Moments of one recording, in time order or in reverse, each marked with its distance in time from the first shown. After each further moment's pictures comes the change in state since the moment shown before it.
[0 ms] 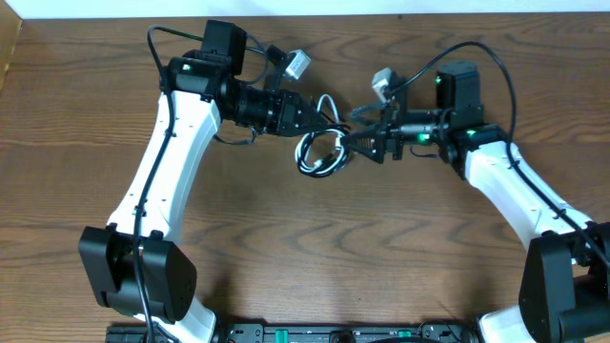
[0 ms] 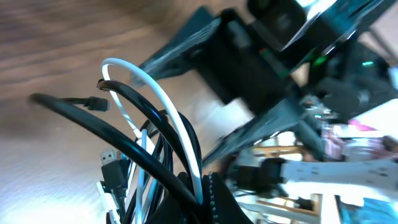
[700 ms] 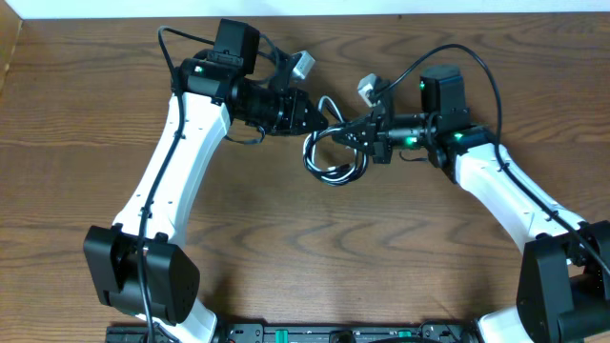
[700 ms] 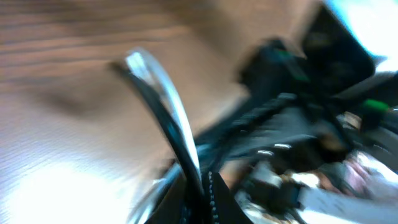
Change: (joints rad) left arm -0.043 0.000 0.000 0.064 -0.259 -0.223; right arm 0.039 0.000 0.000 -0.020 0.059 0.128
